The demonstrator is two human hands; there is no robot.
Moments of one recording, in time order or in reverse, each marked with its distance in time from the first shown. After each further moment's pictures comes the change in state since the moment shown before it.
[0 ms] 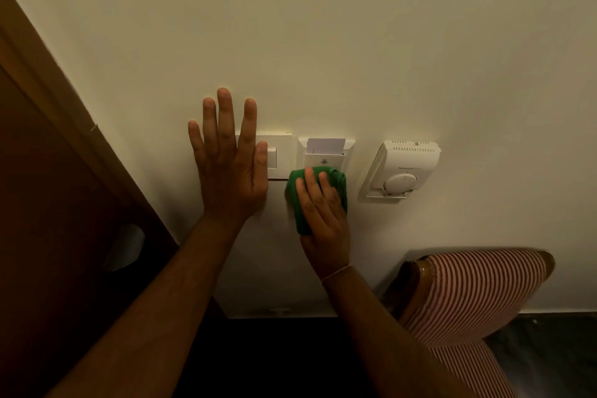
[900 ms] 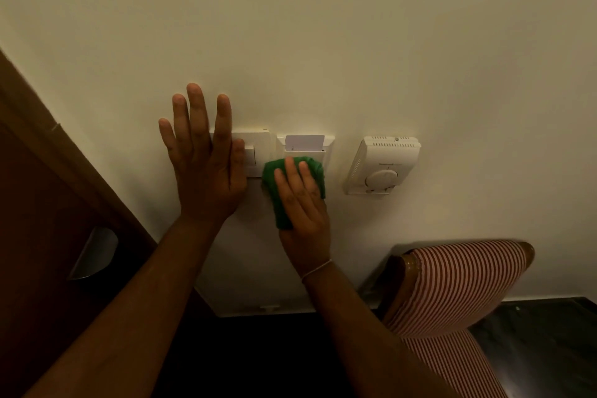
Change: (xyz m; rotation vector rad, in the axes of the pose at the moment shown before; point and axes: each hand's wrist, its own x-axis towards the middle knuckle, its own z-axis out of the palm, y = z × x) left_hand 0.001 0.000 0.004 -0.003 0.042 -0.008; right_hand 0.014 -0.013 -0.006 0.097 0.038 0.064
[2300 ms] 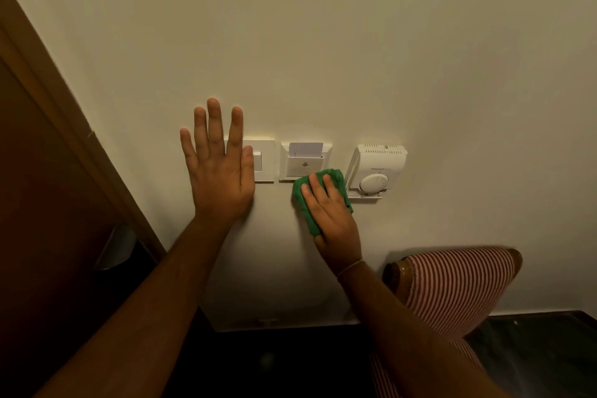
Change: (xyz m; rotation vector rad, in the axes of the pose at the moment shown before) left_hand 0.002 0.010 -0.015 0.025 -0.143 -0.060; right_hand -0.013 0.042 -0.044 -0.127 -0.247 -0.042
